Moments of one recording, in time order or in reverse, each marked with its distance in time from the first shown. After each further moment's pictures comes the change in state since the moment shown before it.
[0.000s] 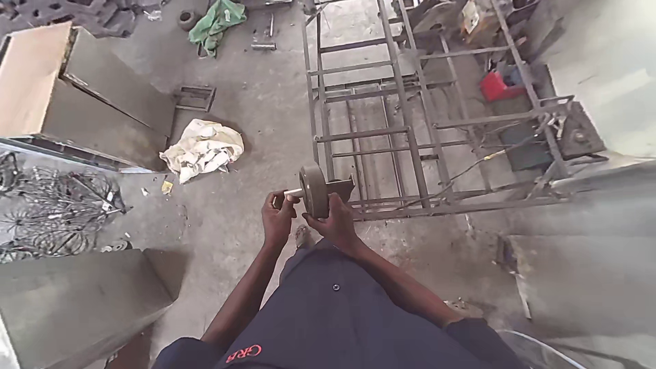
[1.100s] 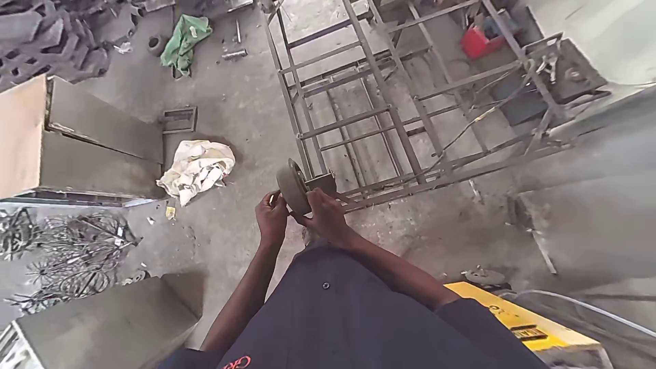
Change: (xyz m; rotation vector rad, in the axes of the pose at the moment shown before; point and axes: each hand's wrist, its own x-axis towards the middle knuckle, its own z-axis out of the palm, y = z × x) left_hand 0.013 0.011 0.026 0.199 -0.015 -0.018; right_hand 0.003 0.006 0.004 -0.134 0.191 -0.192
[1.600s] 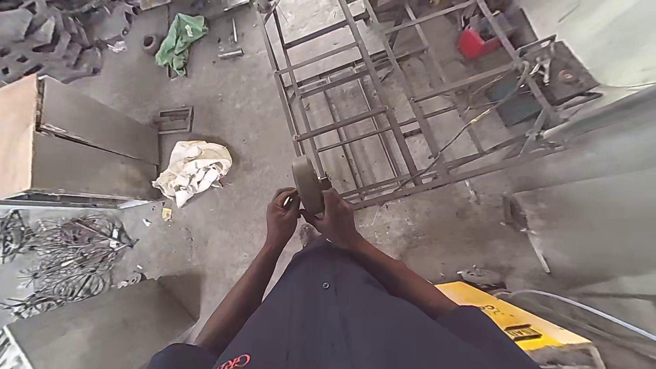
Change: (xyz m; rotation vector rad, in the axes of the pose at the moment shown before) left_hand -0.004 0.008 0.020 0.074 -0.257 0.192; right_hand -0.005 0.014 -0.023 0.011 0.070 0.143
